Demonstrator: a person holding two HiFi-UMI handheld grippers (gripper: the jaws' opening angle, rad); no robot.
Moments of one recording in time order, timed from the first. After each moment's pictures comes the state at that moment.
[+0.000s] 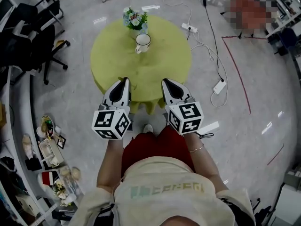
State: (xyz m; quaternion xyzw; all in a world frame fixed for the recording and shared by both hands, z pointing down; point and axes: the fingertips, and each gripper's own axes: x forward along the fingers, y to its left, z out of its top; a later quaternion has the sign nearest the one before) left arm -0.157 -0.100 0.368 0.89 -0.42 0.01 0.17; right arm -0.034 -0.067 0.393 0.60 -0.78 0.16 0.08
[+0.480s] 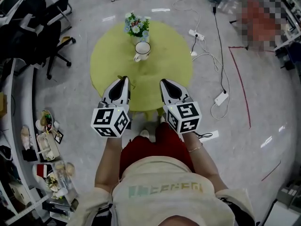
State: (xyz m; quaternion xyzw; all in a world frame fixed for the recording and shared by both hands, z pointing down) left arm -0.110 -0.142 0.366 0.87 -0.46 0.02 0.16; right arm 0.013 -0.118 0.396 0.55 -0.81 0.16 0.09
